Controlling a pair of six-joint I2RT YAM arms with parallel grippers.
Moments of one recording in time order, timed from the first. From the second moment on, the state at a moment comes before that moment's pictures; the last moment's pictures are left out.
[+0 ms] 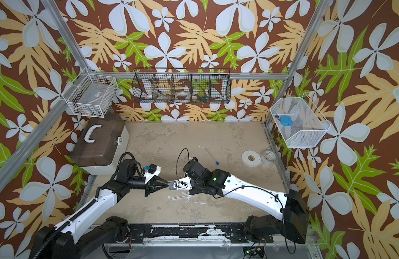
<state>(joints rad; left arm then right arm) -0.26 1.00 0.49 -0.20 1.10 0.43 1.02 1.34 1.06 -0.58 0.04 -0.82</state>
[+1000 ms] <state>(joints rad) -0.26 1.00 0.48 -0.19 1.09 0.38 1.07 1.42 1.14 -0.66 0.12 -0.84</state>
